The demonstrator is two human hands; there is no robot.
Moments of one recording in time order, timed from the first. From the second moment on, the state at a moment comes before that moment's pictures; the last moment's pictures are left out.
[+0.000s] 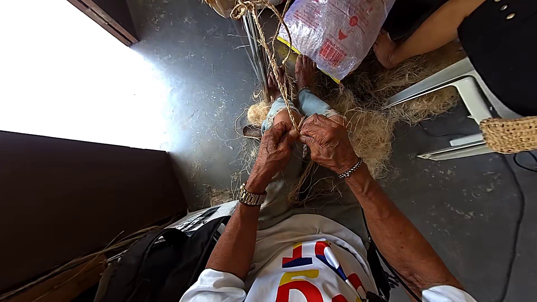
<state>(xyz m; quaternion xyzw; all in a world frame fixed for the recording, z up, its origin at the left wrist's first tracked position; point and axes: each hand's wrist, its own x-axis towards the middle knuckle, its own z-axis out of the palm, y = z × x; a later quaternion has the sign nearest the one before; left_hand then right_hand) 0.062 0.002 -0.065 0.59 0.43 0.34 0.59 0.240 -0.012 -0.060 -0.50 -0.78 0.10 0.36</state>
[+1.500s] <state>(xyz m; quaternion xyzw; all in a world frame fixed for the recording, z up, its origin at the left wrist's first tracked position) 0.089 -0.016 -0.053 0.29 0.43 0.45 0.73 0.223 -0.081 -0.071 -0.54 -0.60 0.32 0.50</state>
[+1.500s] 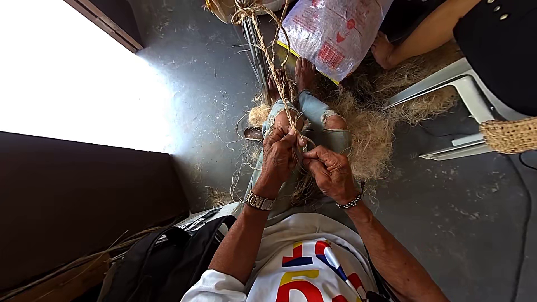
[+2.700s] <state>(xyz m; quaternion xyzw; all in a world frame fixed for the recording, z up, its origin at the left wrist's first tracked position) 0.066 -0.003 -0.063 0.37 0.41 0.45 0.70 0.246 0.003 -0.058 -0.42 -0.53 0.59 0.44</state>
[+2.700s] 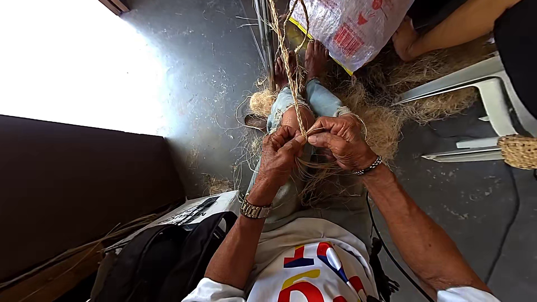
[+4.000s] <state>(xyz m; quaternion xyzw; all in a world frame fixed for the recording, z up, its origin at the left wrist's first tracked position) 0.070 -0.024 -0.067 0.65 0.54 0.41 0.35 0.239 -0.003 -0.069 -0.47 -0.56 0.50 0.46</state>
